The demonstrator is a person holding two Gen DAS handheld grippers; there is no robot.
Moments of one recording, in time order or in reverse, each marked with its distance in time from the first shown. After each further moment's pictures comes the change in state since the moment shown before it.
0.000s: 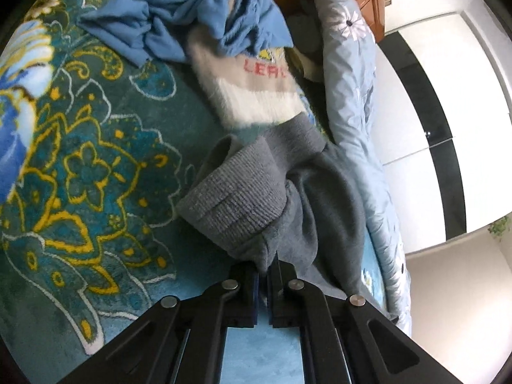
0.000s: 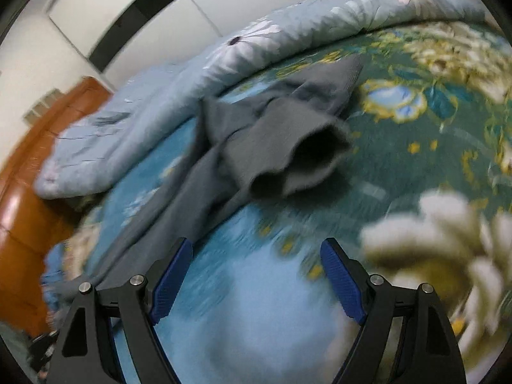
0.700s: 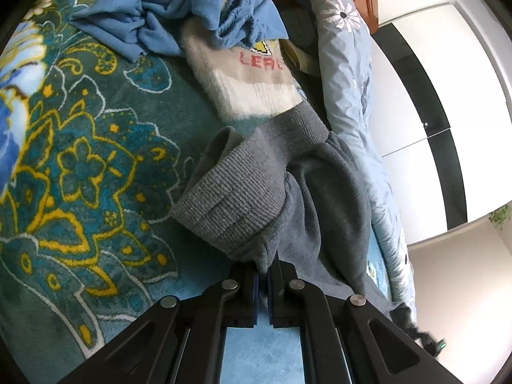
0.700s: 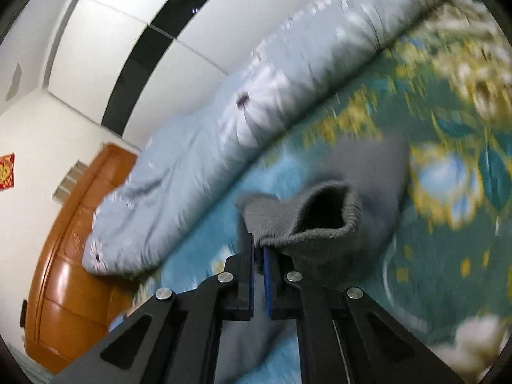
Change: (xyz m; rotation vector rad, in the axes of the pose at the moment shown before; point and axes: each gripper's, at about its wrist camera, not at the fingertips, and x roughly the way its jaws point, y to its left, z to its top) left arm 0.007 -0.002 -0.005 0.045 0.013 0.004; right arm 0.008 -0.007 0.107 0.236 -0.122 0.254
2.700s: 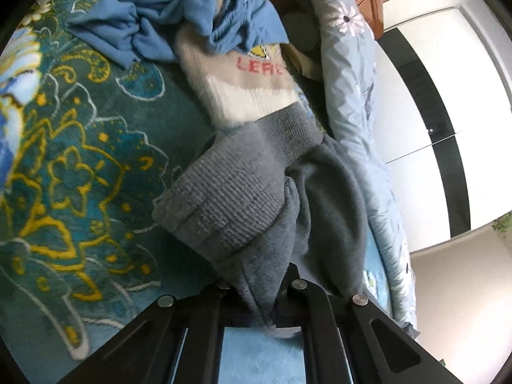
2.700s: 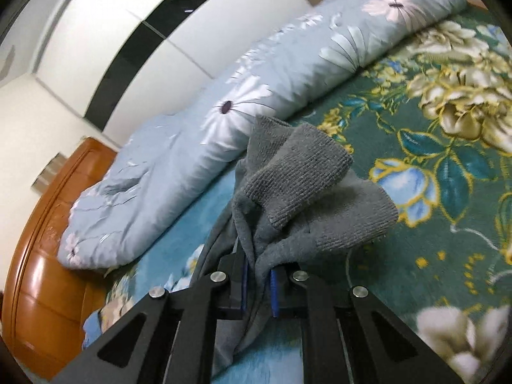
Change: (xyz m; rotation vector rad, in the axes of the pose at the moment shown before) left arm -0.020 -0.001 0.013 -0.023 -0.026 0.016; right arm -0.044 0.006 -0.024 -0.074 0.007 -0.098
